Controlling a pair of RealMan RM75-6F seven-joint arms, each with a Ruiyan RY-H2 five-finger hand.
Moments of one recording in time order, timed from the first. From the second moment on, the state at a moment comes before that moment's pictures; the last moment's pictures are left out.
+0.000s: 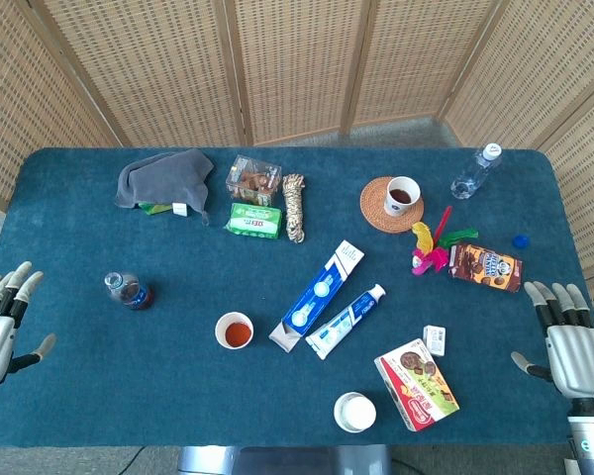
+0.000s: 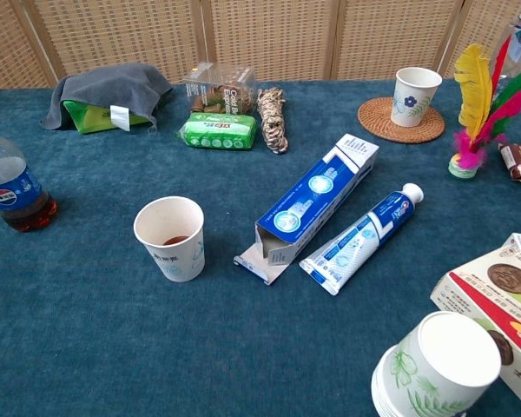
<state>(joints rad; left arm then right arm) -0.09 -1.11 -0.03 -1.62 1.53 1.50 -0.01 0.08 -1.12 0.07 -1.61 -1.48 1.46 -0.08</state>
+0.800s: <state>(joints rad) -0.15 -1.12 0.00 -1.47 1.53 1.34 -0.52 0.09 -1.12 0.05 -1.62 -1.50 1.44 -0.06</state>
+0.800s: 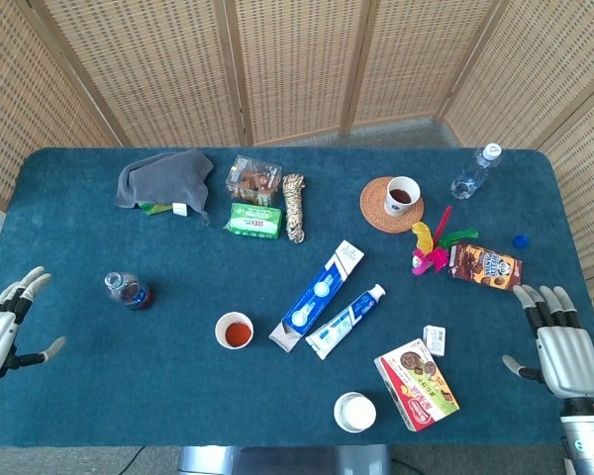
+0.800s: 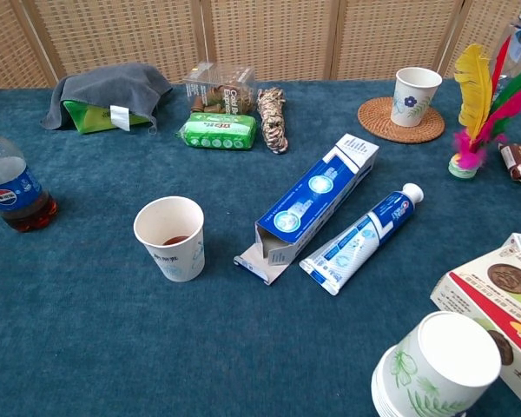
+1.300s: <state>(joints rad) -0.21 -1.30 0.00 -1.12 1.55 1.28 -0.91 0.09 -1.12 0.05 -1.63 -1.51 1.44 -0.04</state>
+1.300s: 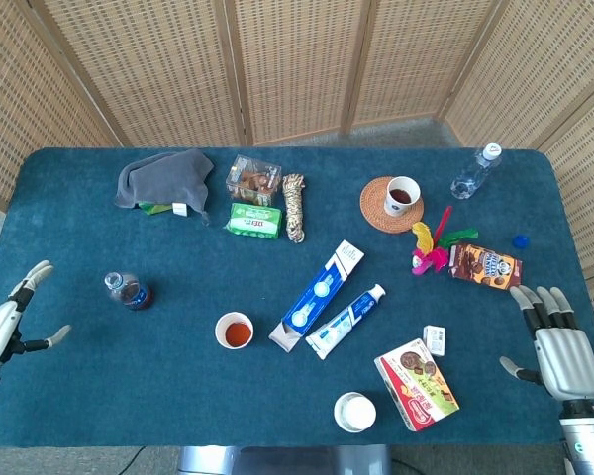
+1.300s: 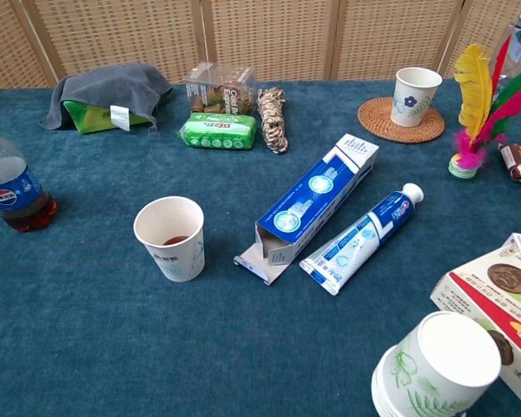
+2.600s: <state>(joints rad) -0.37 -1.46 -0.04 -1.06 1.51 1.12 -0.92 0.10 -1.11 0.04 -1.63 -1.50 1.42 0.00</state>
